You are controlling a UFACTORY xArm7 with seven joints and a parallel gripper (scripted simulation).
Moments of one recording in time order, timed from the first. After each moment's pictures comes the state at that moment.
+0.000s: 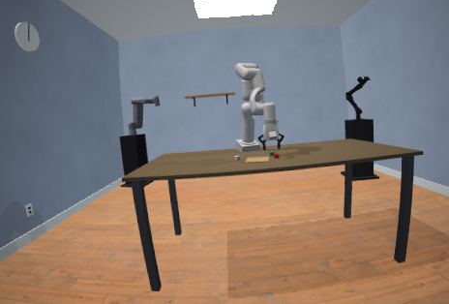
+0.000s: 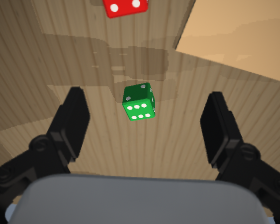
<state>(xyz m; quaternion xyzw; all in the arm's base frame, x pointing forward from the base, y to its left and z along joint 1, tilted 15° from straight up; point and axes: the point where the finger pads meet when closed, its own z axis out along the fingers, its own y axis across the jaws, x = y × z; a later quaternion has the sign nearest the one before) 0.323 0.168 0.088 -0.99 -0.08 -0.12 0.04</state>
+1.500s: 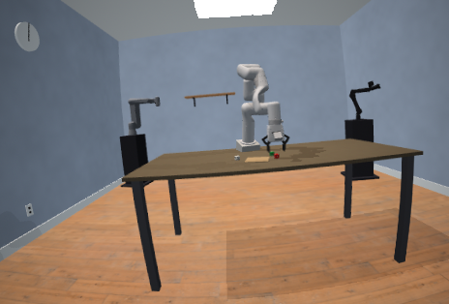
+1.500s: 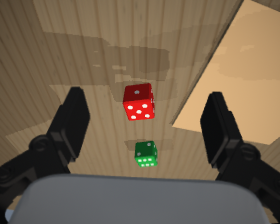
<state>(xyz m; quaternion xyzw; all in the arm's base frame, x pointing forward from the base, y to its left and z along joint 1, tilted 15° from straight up) 0.412 0.190 0.113 -0.99 -0.08 -0.12 0.04</state>
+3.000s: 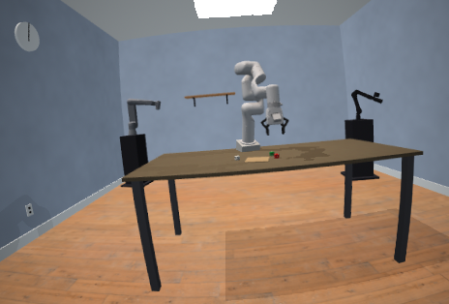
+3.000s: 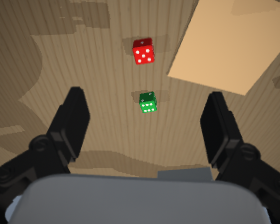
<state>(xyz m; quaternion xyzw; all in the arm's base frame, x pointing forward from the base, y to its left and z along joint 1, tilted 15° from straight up) 0.389 0.180 0.211 -0.99 -0.08 -0.13 0.04</state>
